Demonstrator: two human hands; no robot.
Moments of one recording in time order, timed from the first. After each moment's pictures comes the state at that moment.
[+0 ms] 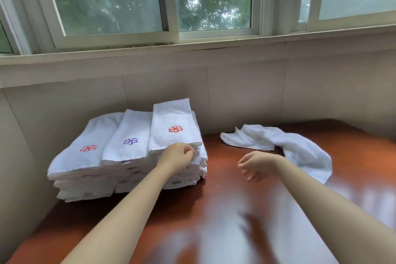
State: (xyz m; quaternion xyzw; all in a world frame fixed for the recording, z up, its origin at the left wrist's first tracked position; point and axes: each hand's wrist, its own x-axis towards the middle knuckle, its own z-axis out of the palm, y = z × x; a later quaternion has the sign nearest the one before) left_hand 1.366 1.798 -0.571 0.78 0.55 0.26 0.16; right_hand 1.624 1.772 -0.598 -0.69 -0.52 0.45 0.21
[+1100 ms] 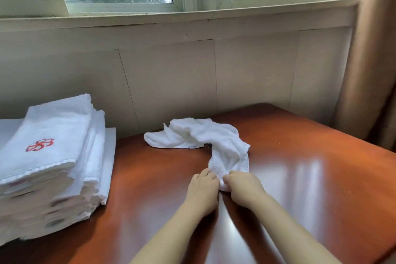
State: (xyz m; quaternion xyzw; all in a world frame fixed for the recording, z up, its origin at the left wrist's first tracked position) left_hand 1.676 1.806 -0.721 0.94 0.33 0.09 -0.04; right_hand 1.804 1.747 -0.711 -0.75 -0.66 0.01 0.04
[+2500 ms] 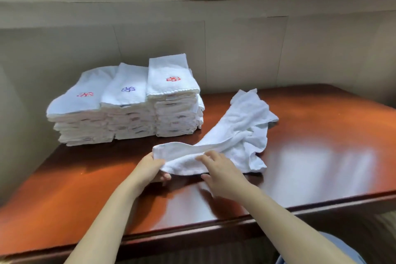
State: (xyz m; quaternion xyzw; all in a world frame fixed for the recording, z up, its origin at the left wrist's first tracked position) left_hand 1.299 1.693 -0.691 0.54 0.57 0.35 0.51; right_hand 1.500 1.647 -0.715 -0.58 -0.79 0.02 0.17
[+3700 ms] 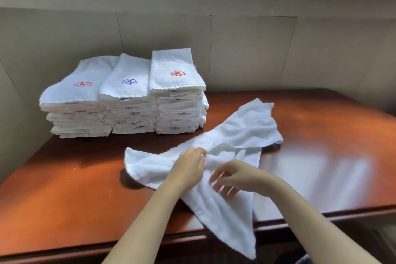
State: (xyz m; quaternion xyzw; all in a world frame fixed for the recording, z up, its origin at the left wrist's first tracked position) left_hand 1.367 1.705 -0.716 0.82 0.50 0.22 0.18; right_hand 1.526 1.643 -0.682 -0.59 -0.65 0.45 0.18
